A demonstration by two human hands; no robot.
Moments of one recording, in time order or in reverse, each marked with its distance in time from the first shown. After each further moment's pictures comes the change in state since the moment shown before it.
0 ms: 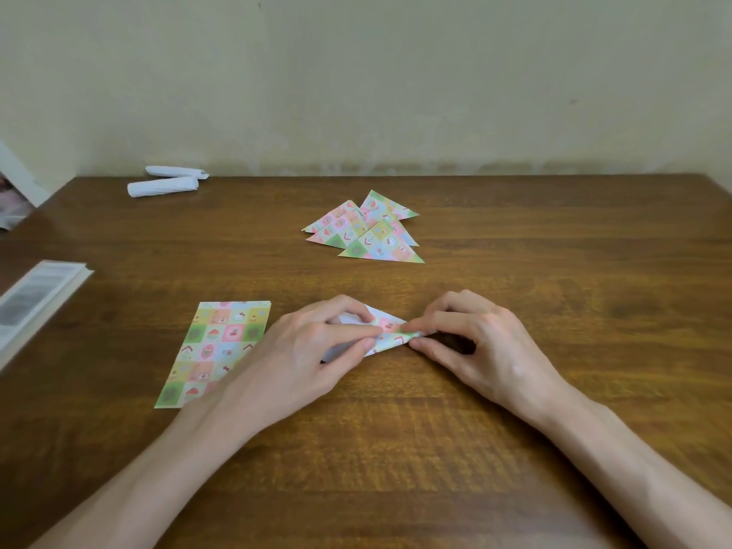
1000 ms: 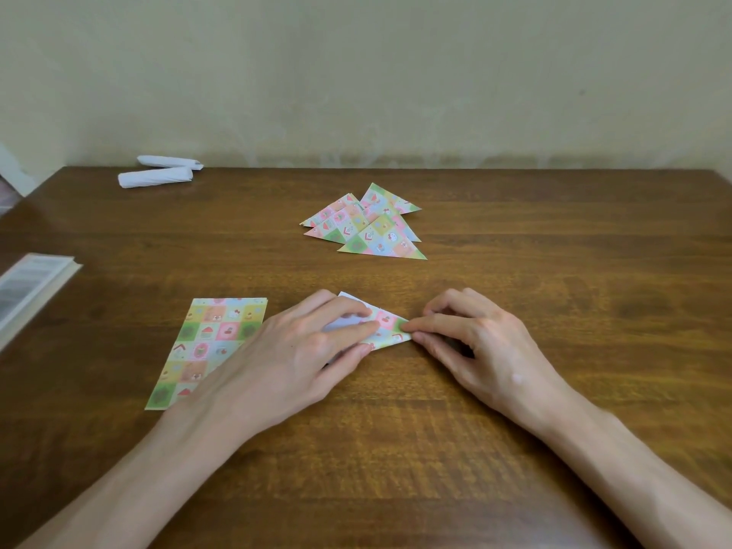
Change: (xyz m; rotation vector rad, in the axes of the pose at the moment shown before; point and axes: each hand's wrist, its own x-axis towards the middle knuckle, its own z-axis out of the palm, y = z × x) left_hand -0.003 -0.007 -0.001 0.222 0.026 0.131; right_hand -0.001 0.005 0.009 -0.068 0.036 -0.063
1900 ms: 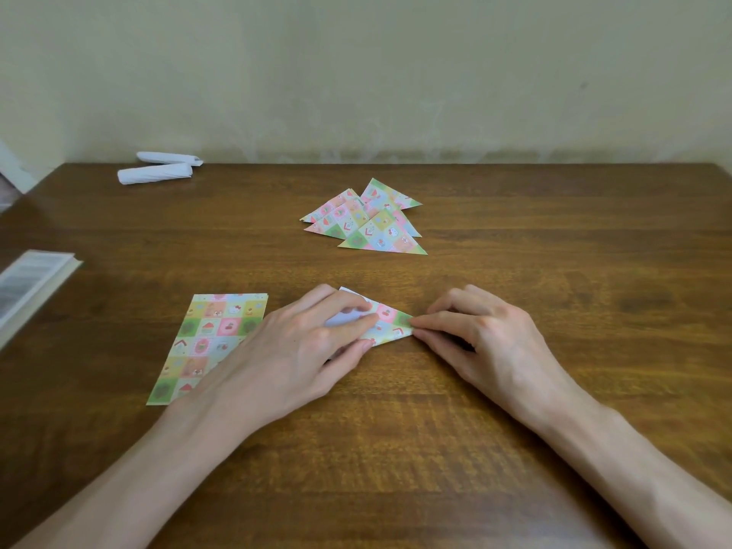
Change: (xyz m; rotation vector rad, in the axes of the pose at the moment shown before) left_hand 0.000 -0.001 0.002 0.002 -0.008 0.002; right_hand -0.002 -0.003 -0.003 -0.063 0.044 -0.030
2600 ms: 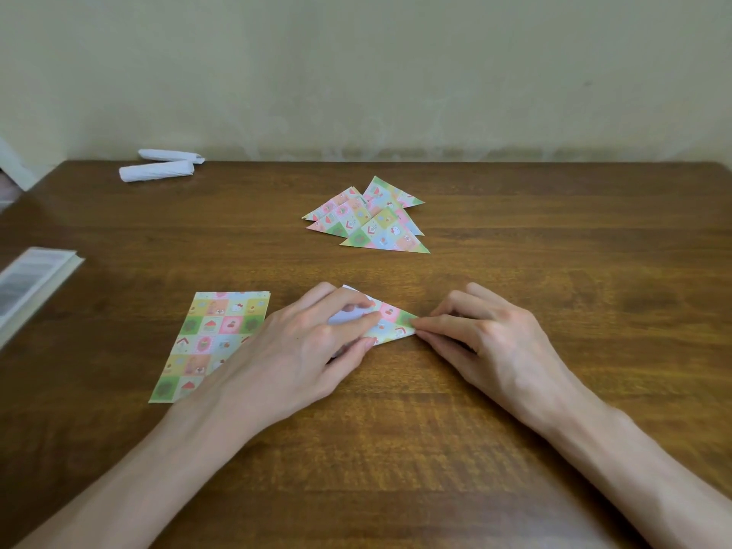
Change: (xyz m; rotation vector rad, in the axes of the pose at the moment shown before) left_hand 0.000 0.003 0.000 -0.021 -0.018 -0.041; right_hand 0.000 -0.002 -0.003 -0.037 -0.005 -0.056
